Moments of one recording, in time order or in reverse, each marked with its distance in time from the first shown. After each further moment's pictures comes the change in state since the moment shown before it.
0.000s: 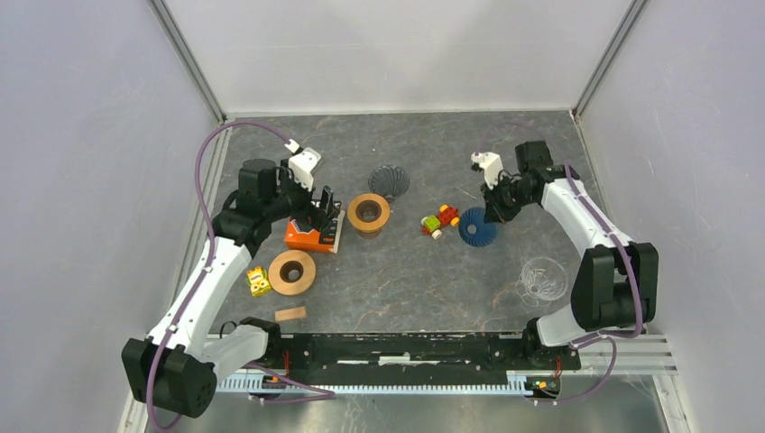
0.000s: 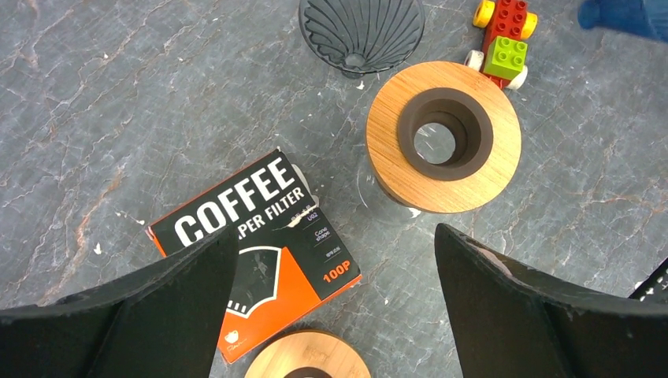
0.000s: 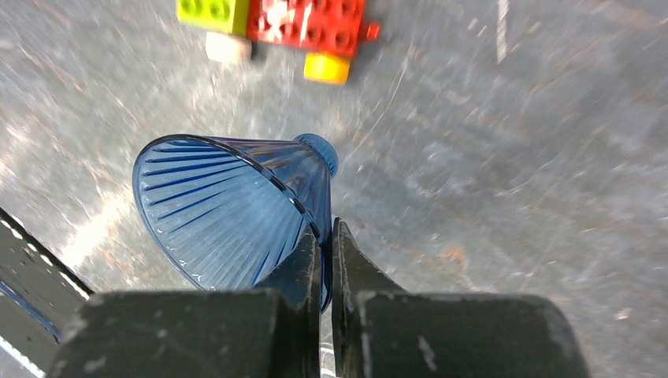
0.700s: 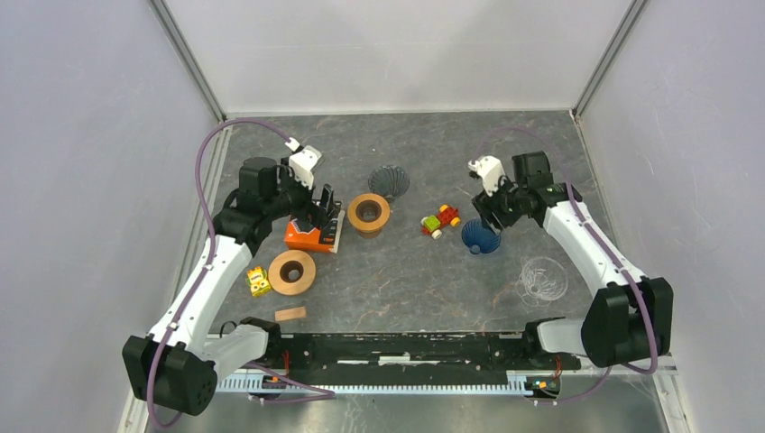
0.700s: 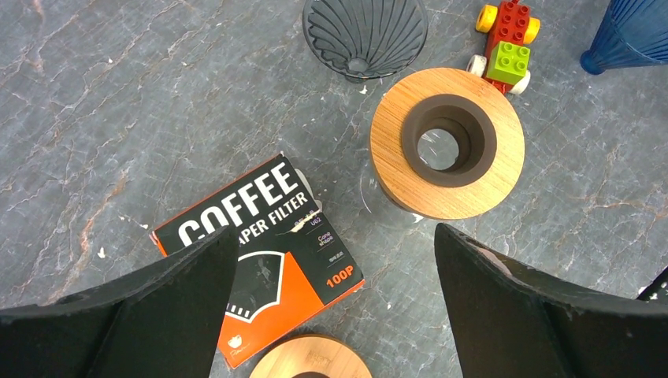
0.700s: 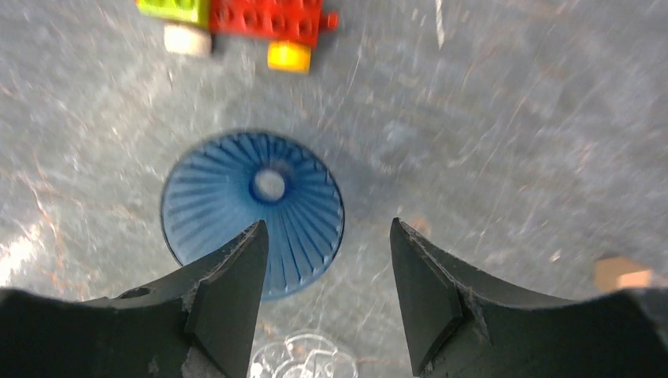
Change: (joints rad) left arm 0.000 0.013 0.013 0.002 -0.002 0.000; right arm 0.113 -0.188 -0.050 0.114 0.180 0.072
